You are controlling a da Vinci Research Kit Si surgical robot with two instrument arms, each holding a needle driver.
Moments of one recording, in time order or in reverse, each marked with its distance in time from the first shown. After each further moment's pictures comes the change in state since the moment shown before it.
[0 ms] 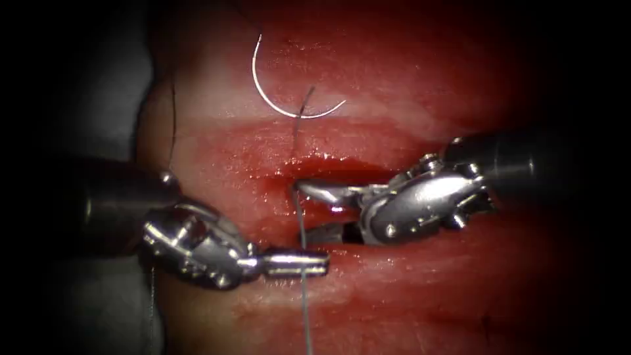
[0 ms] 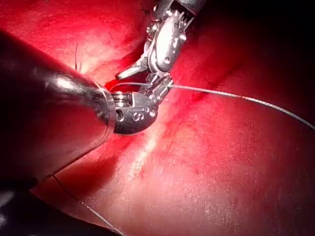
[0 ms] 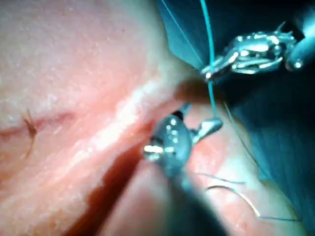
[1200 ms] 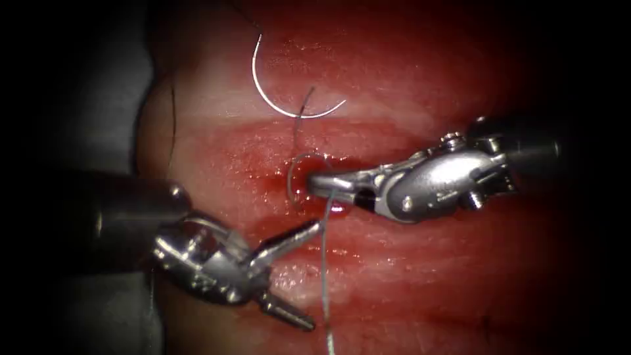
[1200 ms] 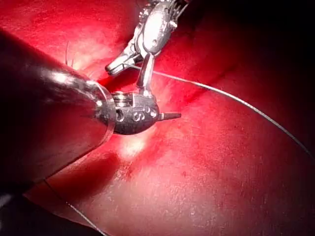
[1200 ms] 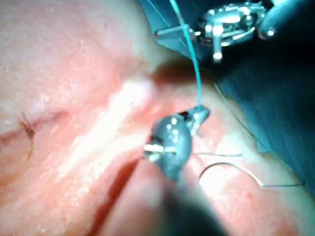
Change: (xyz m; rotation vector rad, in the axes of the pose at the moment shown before) right arm -0.002 0.003 -0.003 -0.094 -0.126 0.146; left arm 0.002 0.001 0.002 0.101 -0.012 -0.061
